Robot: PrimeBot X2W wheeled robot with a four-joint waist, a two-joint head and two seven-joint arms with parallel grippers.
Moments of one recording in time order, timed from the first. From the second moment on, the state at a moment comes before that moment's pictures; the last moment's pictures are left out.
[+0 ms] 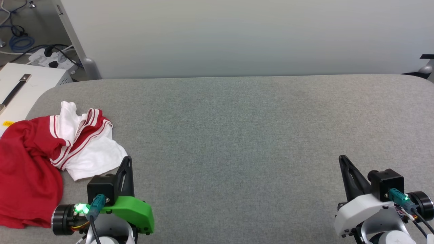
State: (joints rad) left arm 0.01 0.06 0.00 0.00 -0.01 0.00 0.00; right arm 0.02 -0.05 0.00 0.00 0.01 0.13 0.00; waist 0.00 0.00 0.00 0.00
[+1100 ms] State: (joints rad) left arm 0.01 0.06 0.00 0.00 -0.01 0.00 0.00; right arm 0.02 -0.05 0.00 0.00 0.01 0.13 0.00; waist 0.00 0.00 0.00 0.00
